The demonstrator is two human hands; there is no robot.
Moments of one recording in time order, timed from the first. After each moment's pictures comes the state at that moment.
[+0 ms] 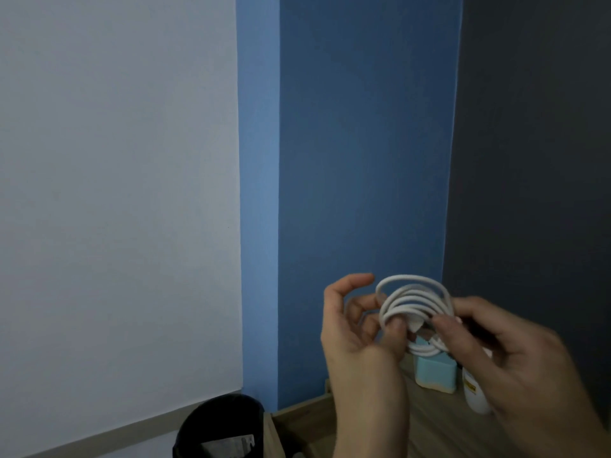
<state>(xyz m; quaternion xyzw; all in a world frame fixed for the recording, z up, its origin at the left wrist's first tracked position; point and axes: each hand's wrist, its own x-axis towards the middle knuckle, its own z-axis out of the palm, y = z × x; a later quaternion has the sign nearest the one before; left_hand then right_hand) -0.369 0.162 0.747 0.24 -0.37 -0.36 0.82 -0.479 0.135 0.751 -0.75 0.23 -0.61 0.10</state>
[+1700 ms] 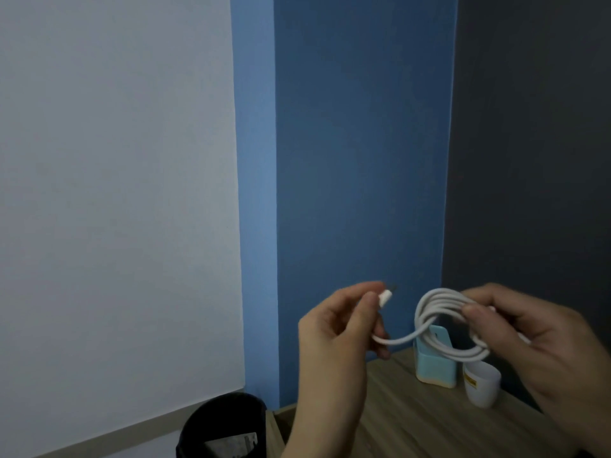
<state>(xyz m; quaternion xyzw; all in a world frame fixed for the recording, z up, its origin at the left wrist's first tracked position) -0.339 0.162 0.738 0.33 -0.49 -0.31 0.74 -0.506 0.135 0.763 -0.78 0.28 -0.53 0.17</state>
